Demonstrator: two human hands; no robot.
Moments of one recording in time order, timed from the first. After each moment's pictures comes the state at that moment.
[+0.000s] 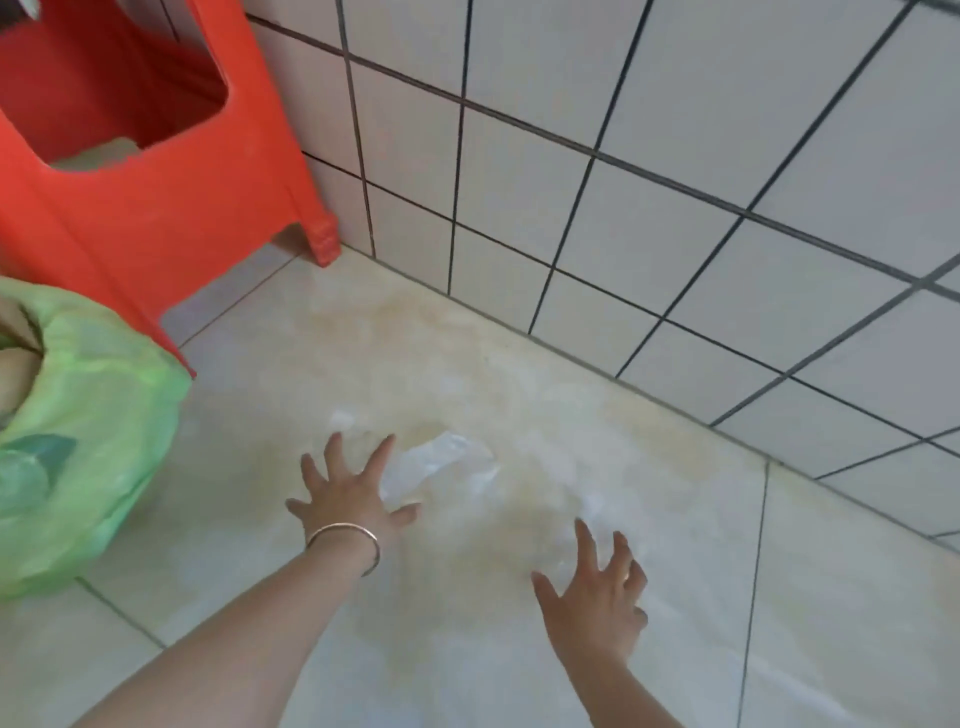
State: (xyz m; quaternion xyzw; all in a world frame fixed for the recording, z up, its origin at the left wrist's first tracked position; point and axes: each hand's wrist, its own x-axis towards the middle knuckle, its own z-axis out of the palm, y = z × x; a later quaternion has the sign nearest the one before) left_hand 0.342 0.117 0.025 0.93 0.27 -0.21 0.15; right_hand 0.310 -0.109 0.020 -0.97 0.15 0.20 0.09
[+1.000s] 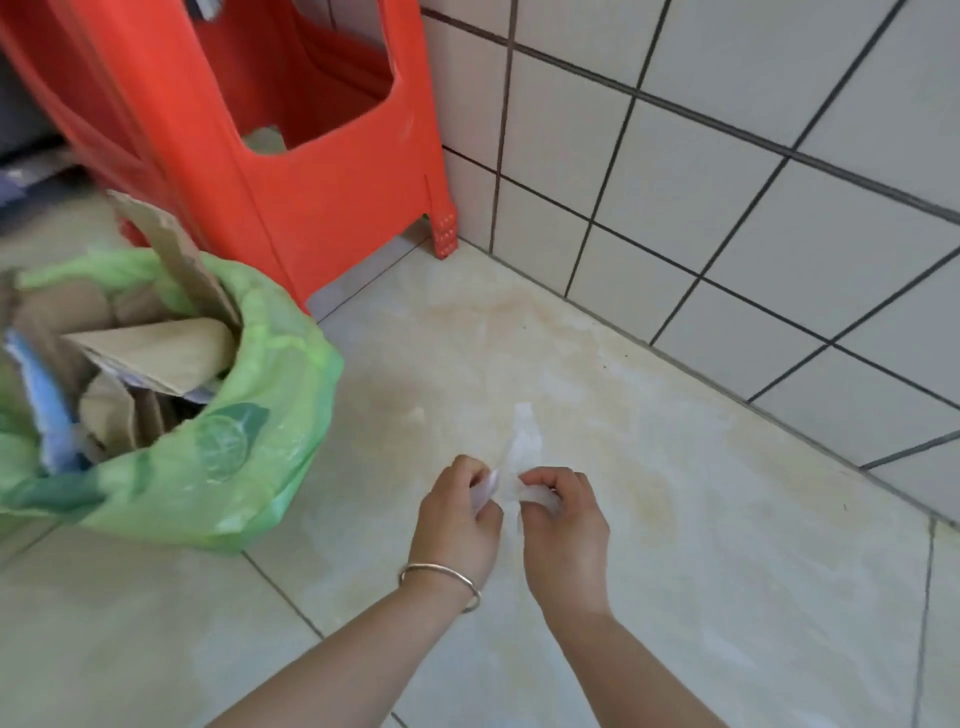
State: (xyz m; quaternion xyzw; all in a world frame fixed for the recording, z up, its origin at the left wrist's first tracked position) left_hand 0.303 0.137 0.050 0.84 0.25 0.03 0.48; right_hand 0.323 0.042 0.061 -0.82 0.04 0.10 0.56
